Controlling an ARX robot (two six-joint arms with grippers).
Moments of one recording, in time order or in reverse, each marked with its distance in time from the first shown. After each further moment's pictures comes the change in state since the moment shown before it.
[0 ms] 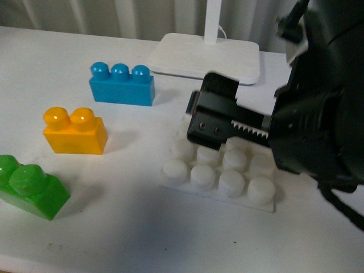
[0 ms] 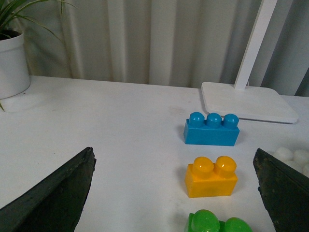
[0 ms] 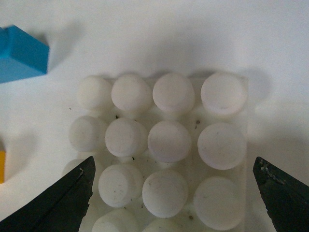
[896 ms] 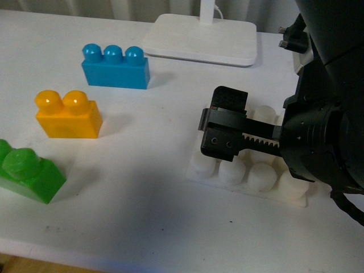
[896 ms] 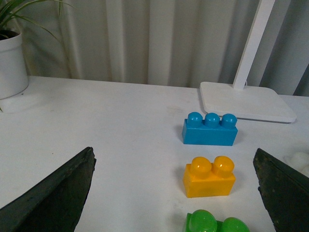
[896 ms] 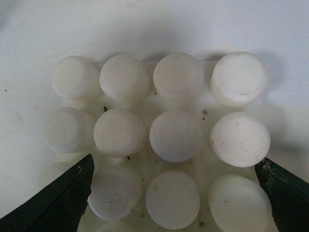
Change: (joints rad) left arm 0.000 0.000 0.000 0.000 0.000 0.000; right arm 0.041 0.087 0.022 -0.103 0.073 0.028
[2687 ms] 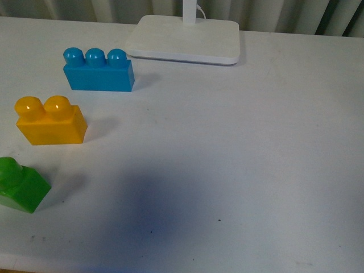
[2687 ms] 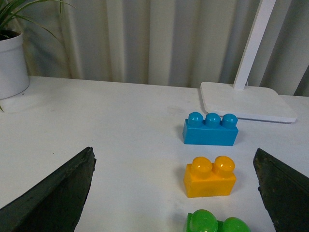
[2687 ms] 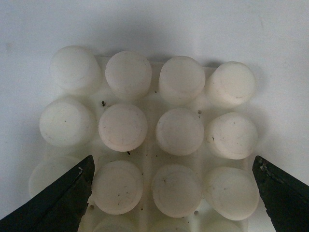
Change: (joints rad) left arm 0.000 0.000 0.000 0.000 0.000 0.000; right arm -1.116 -0.098 -0.080 0.068 -0.479 -1.033
